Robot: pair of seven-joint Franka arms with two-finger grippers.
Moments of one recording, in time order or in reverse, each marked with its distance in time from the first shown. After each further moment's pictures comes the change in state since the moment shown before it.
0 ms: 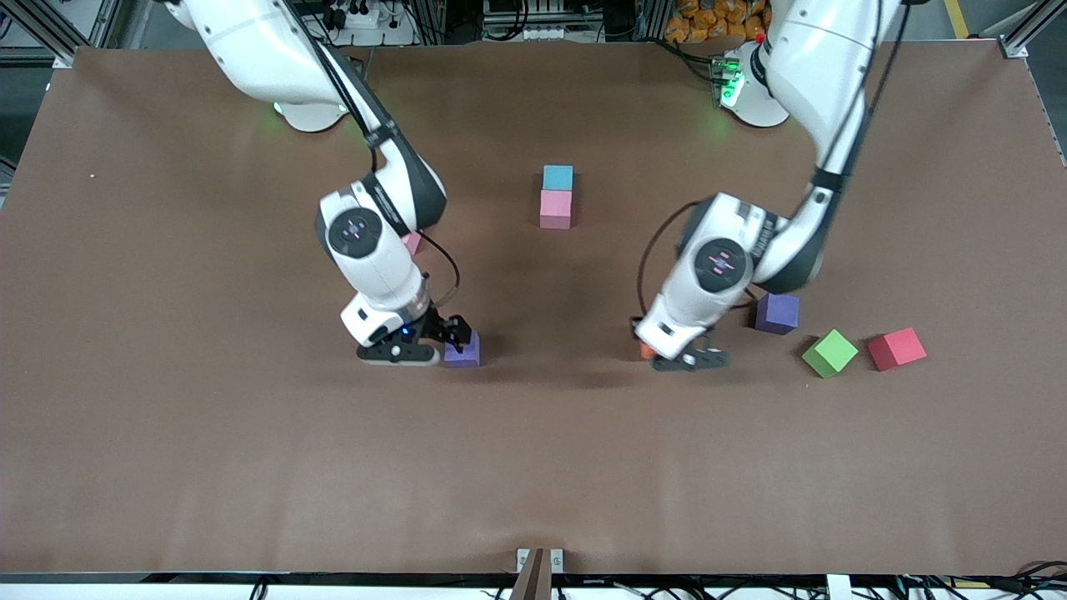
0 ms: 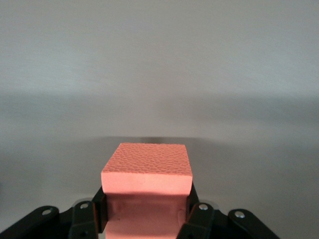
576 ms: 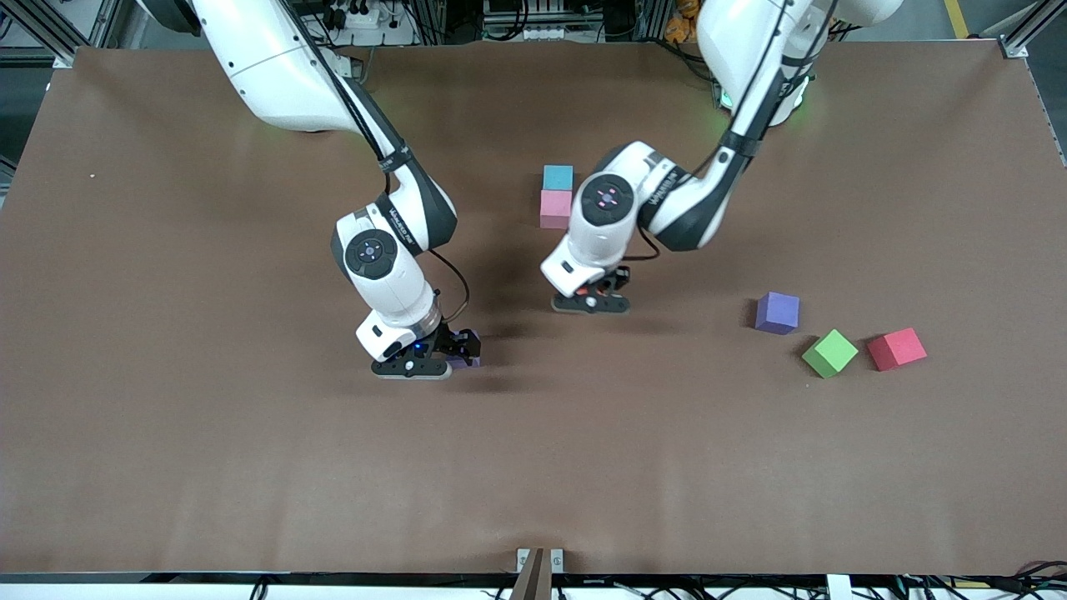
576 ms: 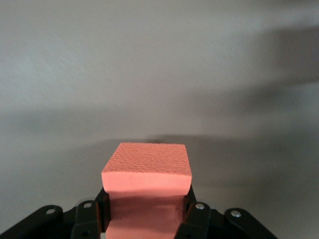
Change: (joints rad) left arm -0.211 0.001 -0.017 -0.002 -0.026 -0.030 -0.135; right arm -0.004 0.065 0.008 0.035 0.000 0.036 -0.006
